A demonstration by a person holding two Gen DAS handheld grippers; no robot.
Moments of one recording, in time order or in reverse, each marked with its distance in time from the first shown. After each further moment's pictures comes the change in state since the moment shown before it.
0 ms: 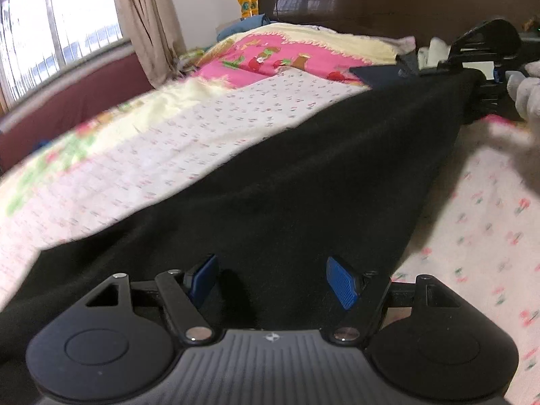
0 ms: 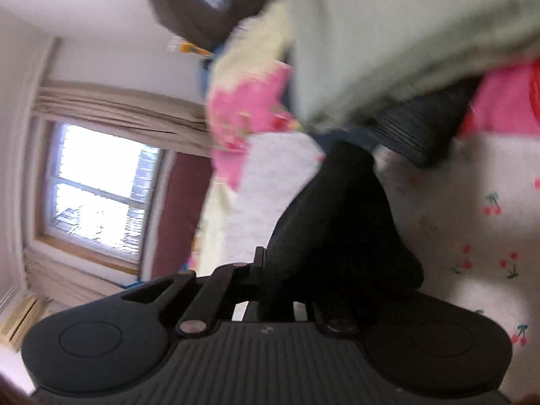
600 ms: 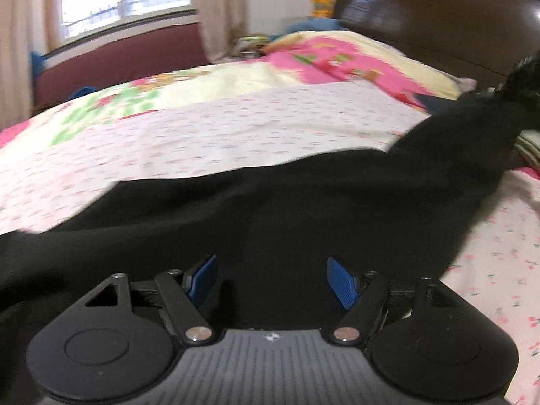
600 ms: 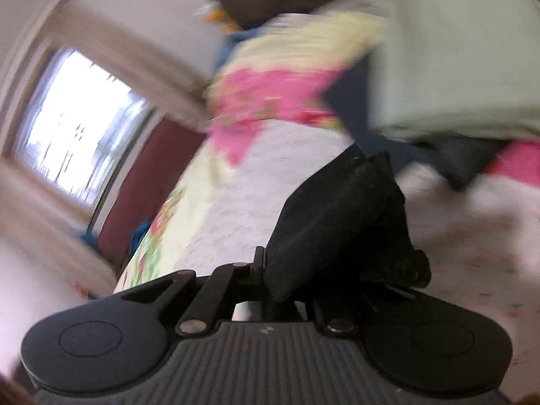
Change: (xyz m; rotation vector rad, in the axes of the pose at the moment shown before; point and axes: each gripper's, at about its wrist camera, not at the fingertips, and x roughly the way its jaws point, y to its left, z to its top) left arm -0.049 0.083 -0.034 -0.230 -0.002 0.132; right arm 0.019 0.105 -0.051 -0.361 0.080 -0.140
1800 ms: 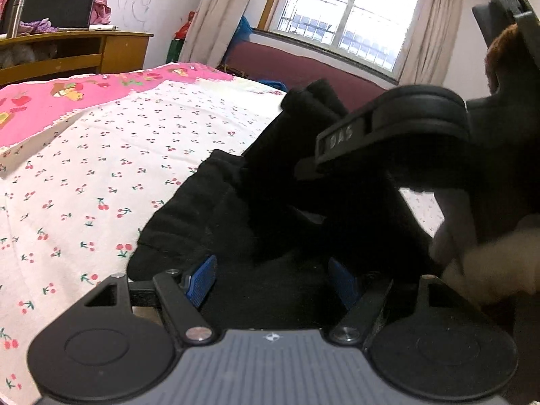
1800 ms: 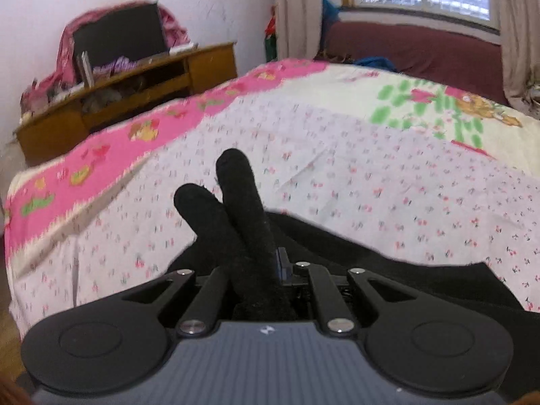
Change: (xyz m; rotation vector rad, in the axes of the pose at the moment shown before) left arm -0.127 0.193 -0.113 -0.622 -0.203 0.306; right arm 0.122 0.359 -0.383 -1.053 0.426 0.362
